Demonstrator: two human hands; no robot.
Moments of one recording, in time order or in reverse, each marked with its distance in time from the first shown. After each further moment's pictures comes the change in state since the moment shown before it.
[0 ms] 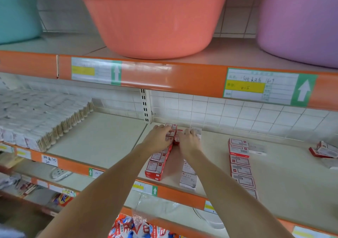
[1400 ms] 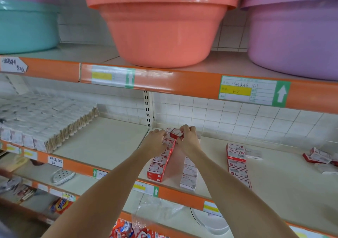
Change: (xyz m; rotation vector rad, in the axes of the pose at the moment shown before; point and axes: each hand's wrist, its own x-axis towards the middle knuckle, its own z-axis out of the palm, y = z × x) left_hand -0.025 -0.001 -0.016 0.011 0.072 -0.083; right_hand -0.002 -0.006 -0.033 0.515 0.106 0.090
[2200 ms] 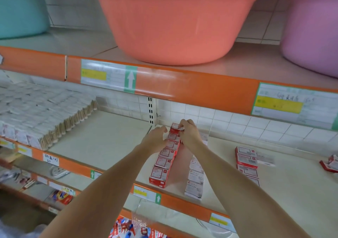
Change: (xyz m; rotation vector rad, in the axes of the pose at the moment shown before) left_hand 0.041 -0.028 0.017 -0.076 -0.065 -0.099; right_hand 0.057 0.003 0.027 -0.010 -0.071 -0.030
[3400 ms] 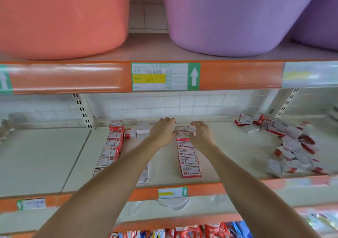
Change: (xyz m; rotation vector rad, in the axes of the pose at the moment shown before) left_hand -0.003 0.212 0.082 0.063 -0.060 0.484; right_hand -0.143 0.152 -0.156 -0.203 0.237 0.296
